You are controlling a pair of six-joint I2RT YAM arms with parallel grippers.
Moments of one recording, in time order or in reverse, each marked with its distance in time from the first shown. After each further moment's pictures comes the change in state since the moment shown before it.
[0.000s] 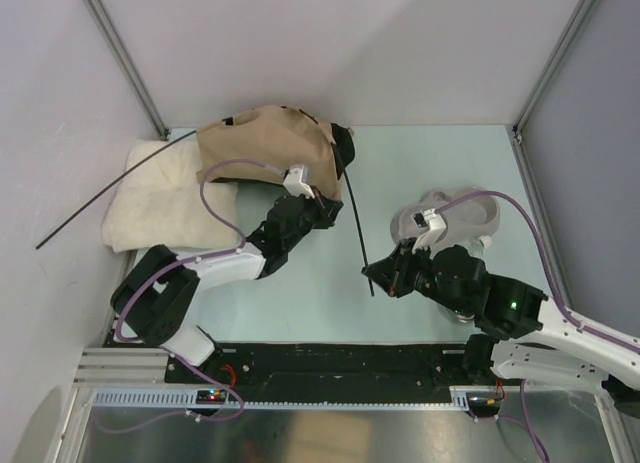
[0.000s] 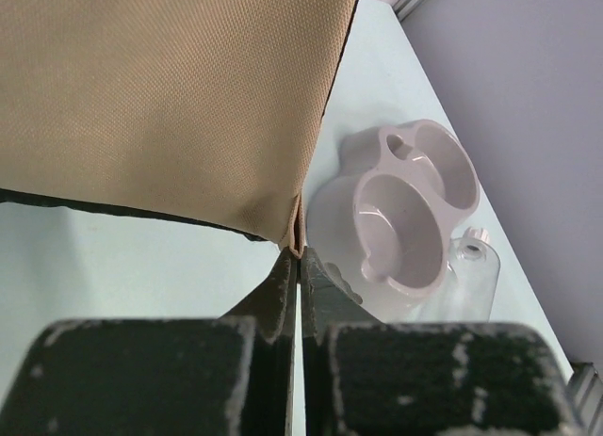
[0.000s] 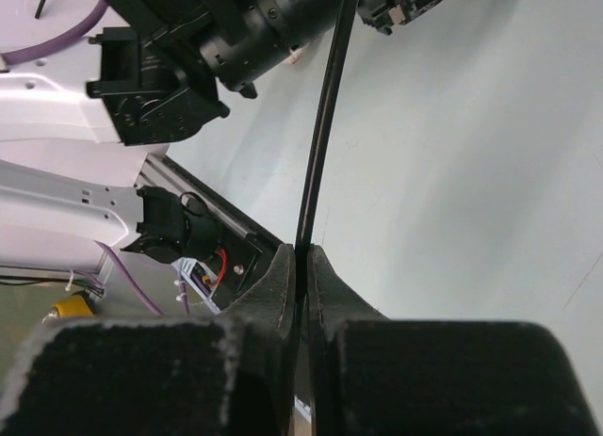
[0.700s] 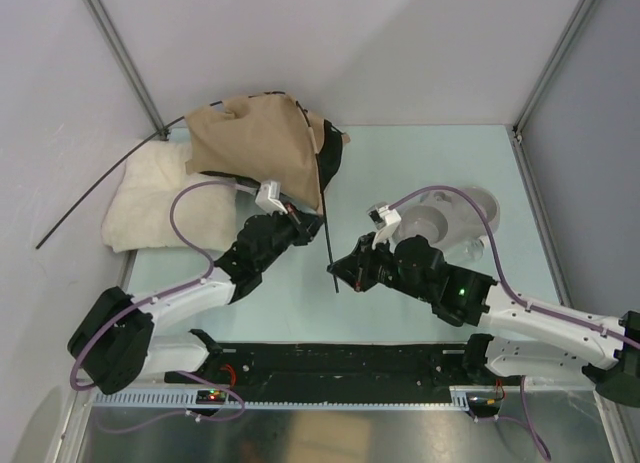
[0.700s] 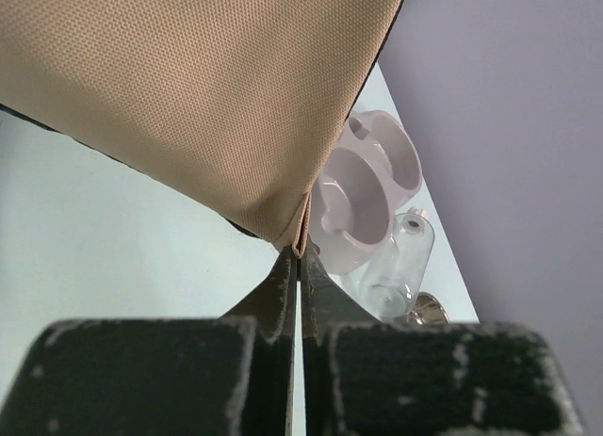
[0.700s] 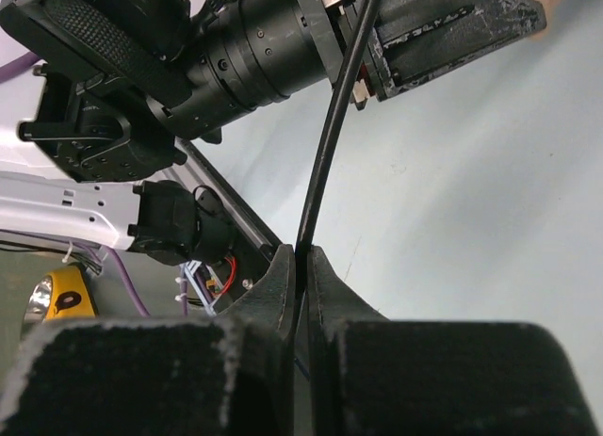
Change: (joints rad) left arm 0.015 -0.333 -0.231 -0.072 0.029 -0.151; right arm -0.033 0.232 -0.063 0.365 -0.163 -0.106
